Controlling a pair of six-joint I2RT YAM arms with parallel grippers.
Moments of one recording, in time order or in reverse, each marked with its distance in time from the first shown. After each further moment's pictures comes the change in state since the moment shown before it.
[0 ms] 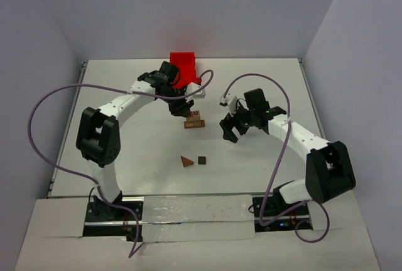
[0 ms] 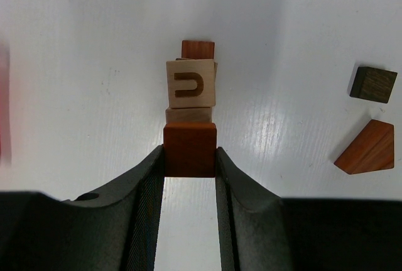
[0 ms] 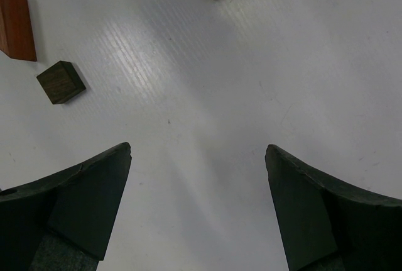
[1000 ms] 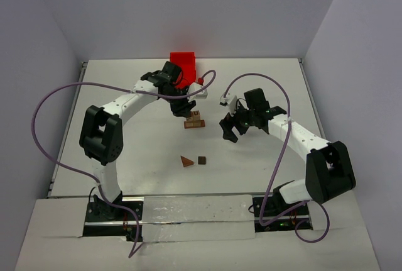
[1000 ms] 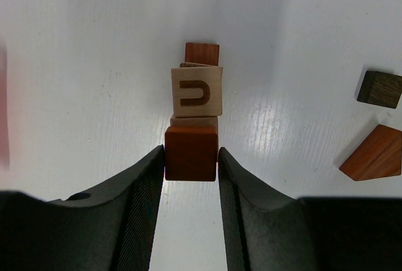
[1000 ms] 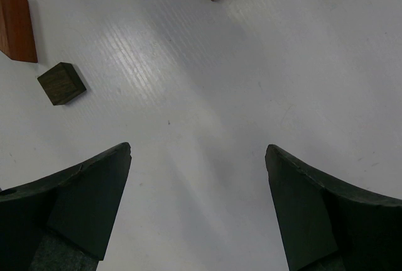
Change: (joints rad) left arm -0.013 0.033 0.029 -0.004 -0.023 -0.012; right arm -0.001 0.000 0.004 0.000 -0.001 0.003
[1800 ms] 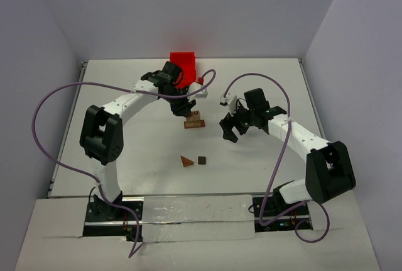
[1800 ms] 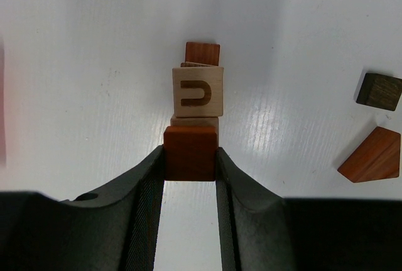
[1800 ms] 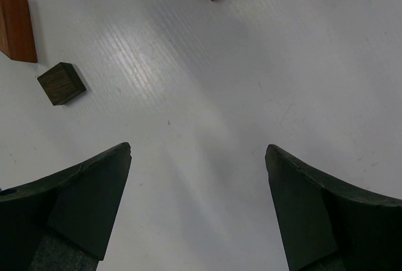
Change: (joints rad) left arm 0.000 0.007 0.002 0.000 -0.003 -0.017; right arm -0.001 0.000 0.000 0.000 0.000 0.000
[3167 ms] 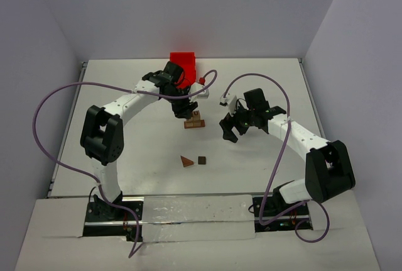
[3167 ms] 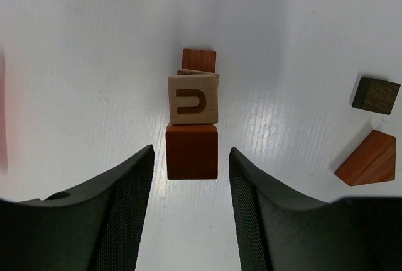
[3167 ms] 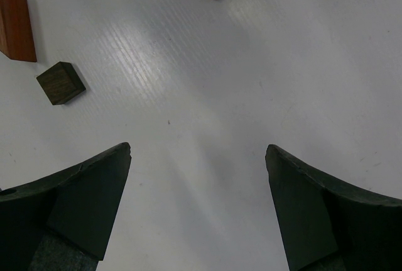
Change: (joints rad) left arm -0.013 0.000 0.007 0.001 0.000 -0.005; right arm 0.000 0.006 0.000 0.000 0.000 0.001
